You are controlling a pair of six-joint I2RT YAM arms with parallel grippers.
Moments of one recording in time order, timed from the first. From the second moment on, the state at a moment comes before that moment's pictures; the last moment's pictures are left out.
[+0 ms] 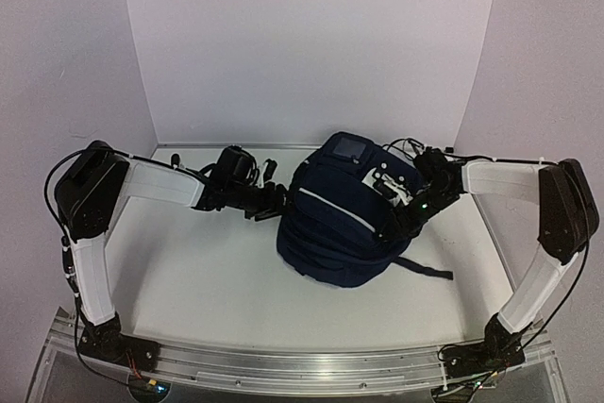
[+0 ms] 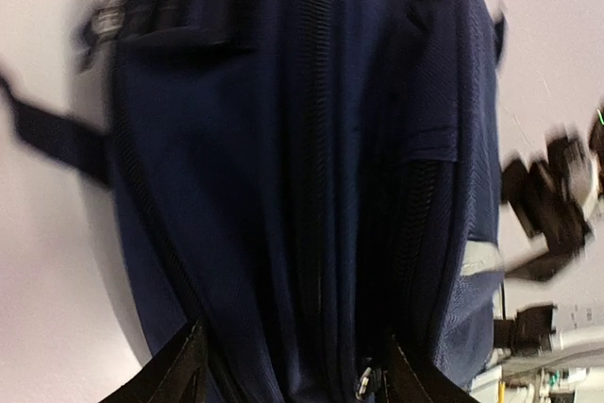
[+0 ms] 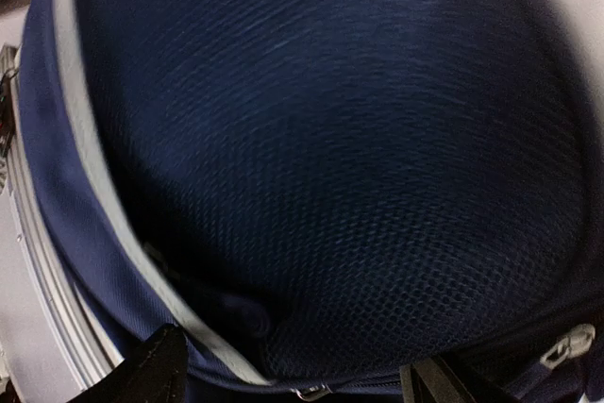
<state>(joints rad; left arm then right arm) -0.69 1.94 1.19 0.12 0.45 -0.70 0.33 1.70 1.12 -0.66 -0.61 -0.30</state>
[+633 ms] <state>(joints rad) -0.79 1.70 1.11 -0.01 0.18 -0.60 0.53 1.50 1.14 -0.65 -0.51 -0.22</state>
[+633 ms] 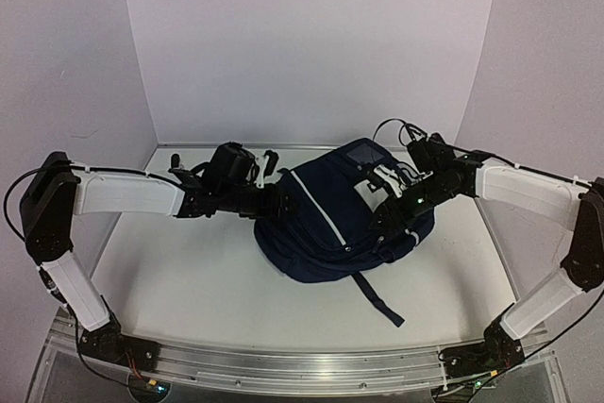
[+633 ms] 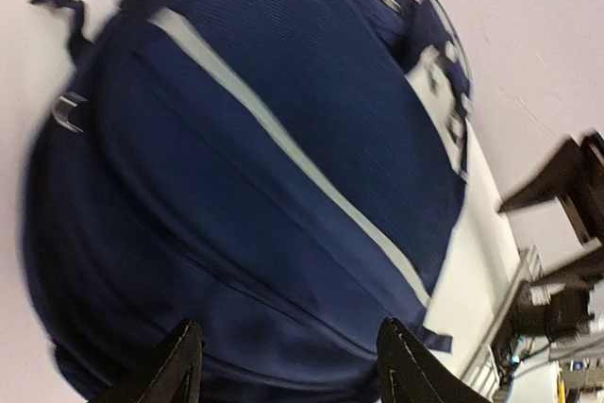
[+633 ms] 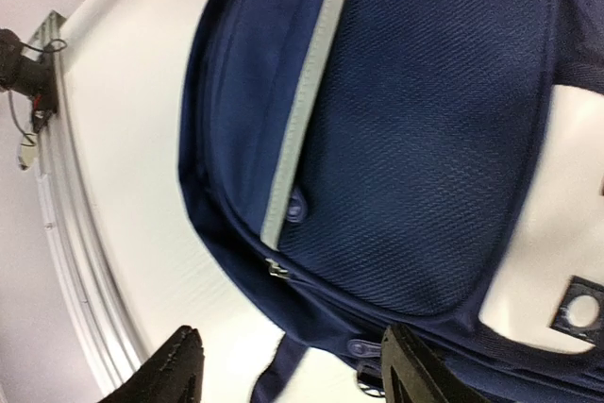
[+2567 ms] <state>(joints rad) -0.80 1.80 0.98 0.16 0.11 -0.81 0.75 1.54 1.08 -0.41 -0.46 -0.29</state>
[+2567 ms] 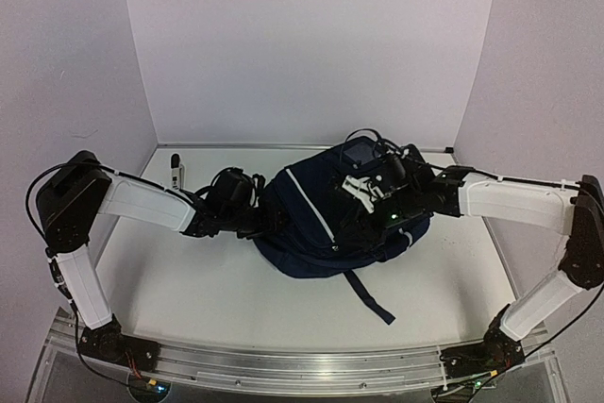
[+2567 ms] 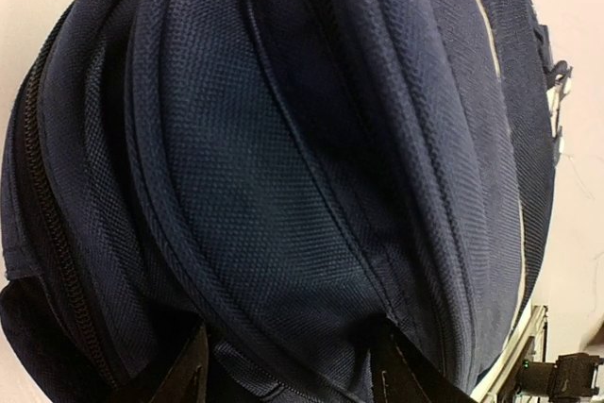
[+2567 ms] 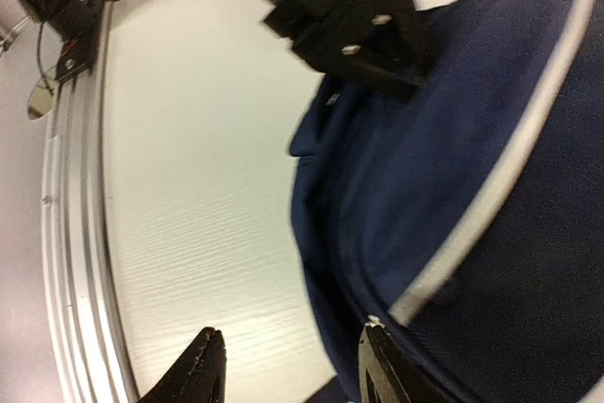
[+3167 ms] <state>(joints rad) -0.83 1.65 0.82 0.16 0.09 -0.90 0.71 1.61 1.11 -0.44 -0.15 -0.58</state>
